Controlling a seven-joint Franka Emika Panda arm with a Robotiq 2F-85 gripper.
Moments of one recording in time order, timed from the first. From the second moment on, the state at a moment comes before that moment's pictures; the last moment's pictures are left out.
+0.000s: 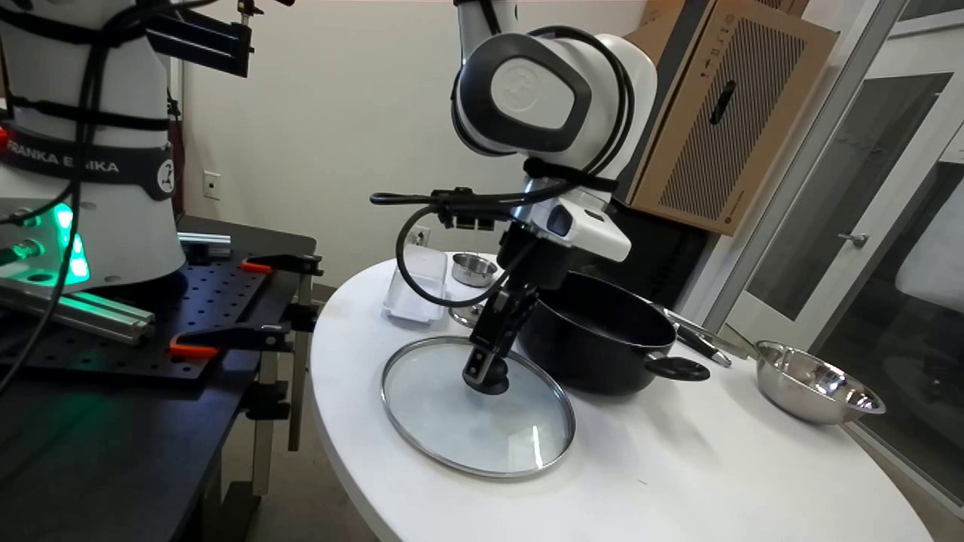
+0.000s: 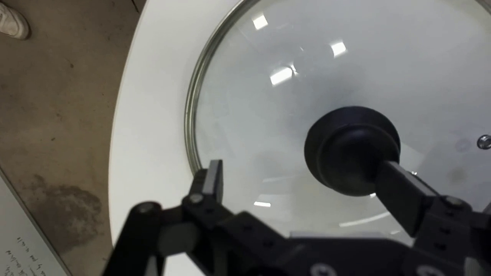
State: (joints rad) arm -0.08 0.31 -0.22 -2.44 -0.18 2.65 0.50
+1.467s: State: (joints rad) arm -0.01 0.38 -0.24 -2.42 -0.16 2.71 0.50
